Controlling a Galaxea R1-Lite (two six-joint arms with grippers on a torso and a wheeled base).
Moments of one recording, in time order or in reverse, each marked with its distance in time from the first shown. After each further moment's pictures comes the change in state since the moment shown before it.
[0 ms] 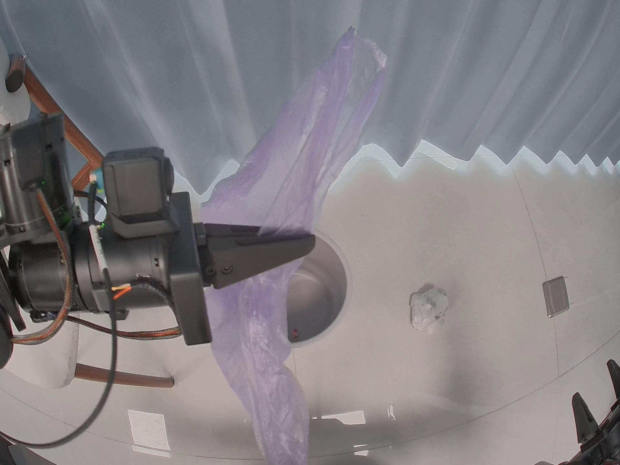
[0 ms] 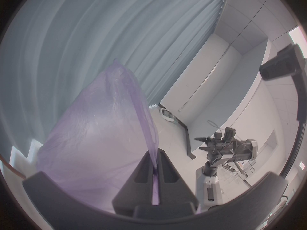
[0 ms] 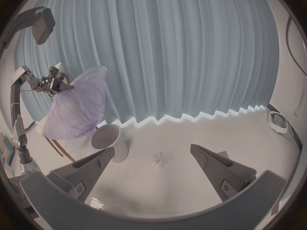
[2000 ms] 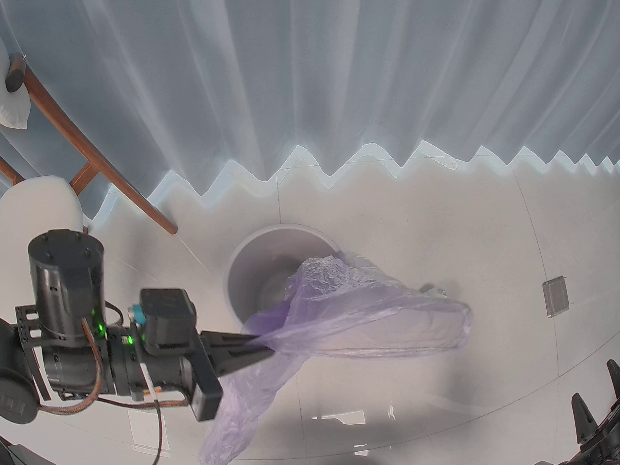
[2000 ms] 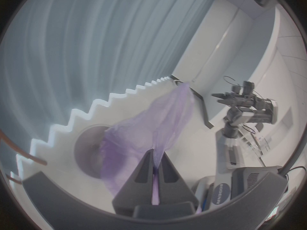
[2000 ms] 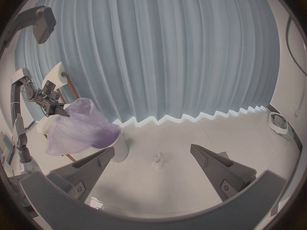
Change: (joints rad) left arm -0.040 -0.009 0.289 0.001 0.241 0.221; right arm 0.001 0.000 0.000 0.000 0.002 -0.007
